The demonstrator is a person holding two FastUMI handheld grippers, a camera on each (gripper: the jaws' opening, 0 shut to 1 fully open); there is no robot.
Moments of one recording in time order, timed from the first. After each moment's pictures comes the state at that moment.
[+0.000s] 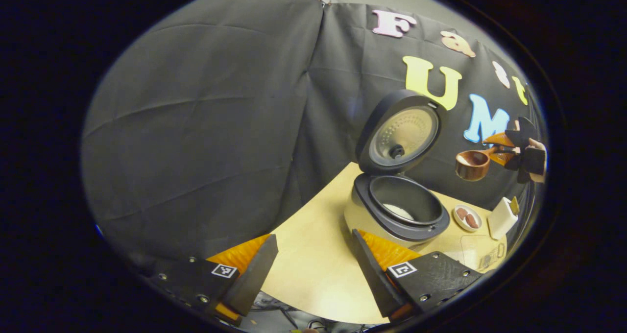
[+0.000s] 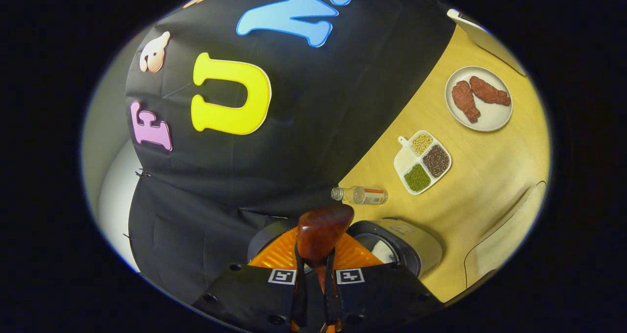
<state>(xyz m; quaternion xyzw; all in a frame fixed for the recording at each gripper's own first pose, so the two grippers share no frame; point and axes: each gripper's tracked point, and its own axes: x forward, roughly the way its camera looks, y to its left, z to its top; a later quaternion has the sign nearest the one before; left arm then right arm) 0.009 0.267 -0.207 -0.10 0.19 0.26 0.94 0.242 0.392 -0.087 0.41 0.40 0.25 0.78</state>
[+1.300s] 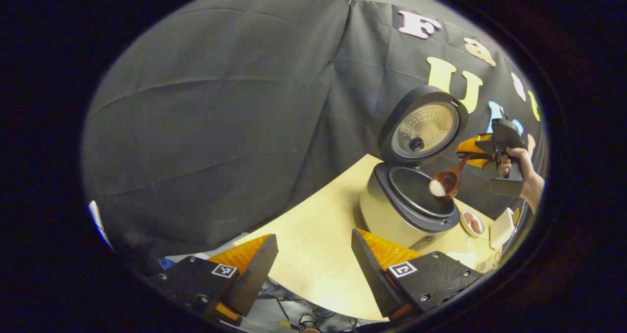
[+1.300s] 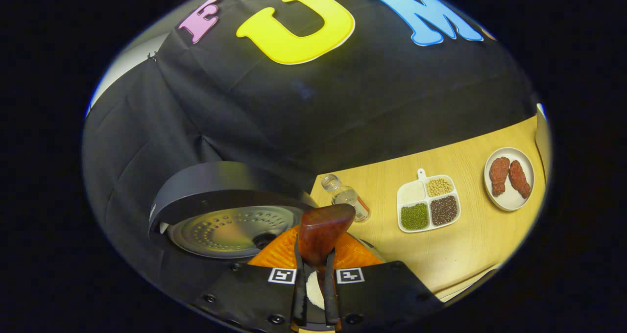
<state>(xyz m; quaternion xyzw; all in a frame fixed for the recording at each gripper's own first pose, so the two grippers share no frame) -0.025 0.273 -0.224 -0.16 0.21 0.30 0.92 0.250 0.478 -0.165 0.11 0.33 0.31 0.88</state>
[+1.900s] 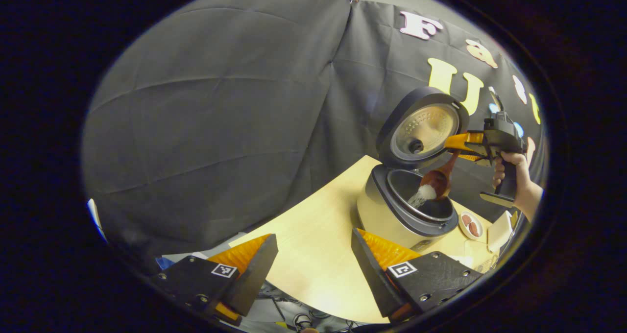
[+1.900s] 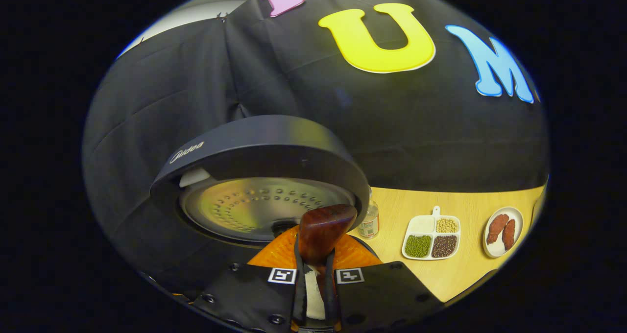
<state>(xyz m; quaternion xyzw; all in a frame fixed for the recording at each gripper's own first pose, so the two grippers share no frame) -0.016 0.271 -0.228 -0.15 0.21 0.30 0.92 0.221 0.518 -0.168 -0.05 0.25 0.39 0.89</state>
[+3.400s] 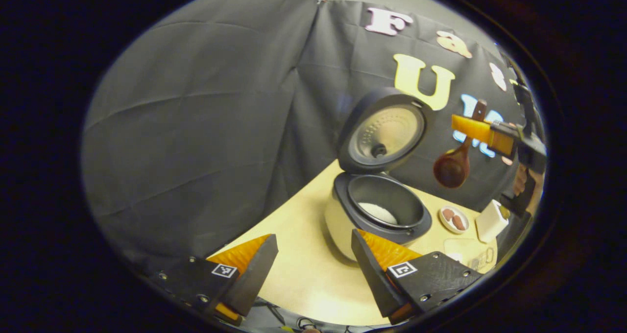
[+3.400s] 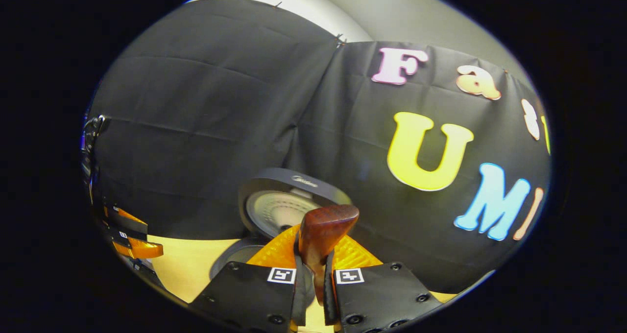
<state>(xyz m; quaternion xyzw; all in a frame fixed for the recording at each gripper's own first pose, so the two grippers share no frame) 0.046 0.206 -0.187 -0.11 0.21 0.20 0.95 0.192 0.513 -0.119 -0.27 -0.02 0.42 0.86</state>
